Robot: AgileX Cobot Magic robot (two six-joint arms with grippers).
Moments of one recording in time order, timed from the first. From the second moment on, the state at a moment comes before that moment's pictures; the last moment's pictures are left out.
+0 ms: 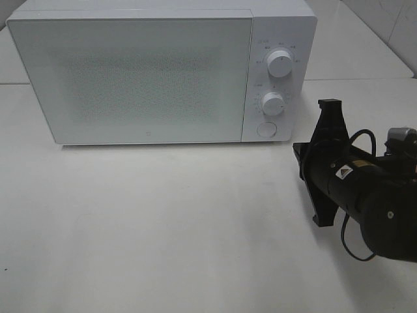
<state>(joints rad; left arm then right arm) 0.14 -0.01 -0.50 -0.28 1.04 0.20 0.67 1.74 -0.43 0.74 -0.96 1.30</state>
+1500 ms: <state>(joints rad) 0.14 -0.01 -0.50 -0.28 1.04 0.20 0.55 2.08 -0.79 0.62 -0.88 1.31</state>
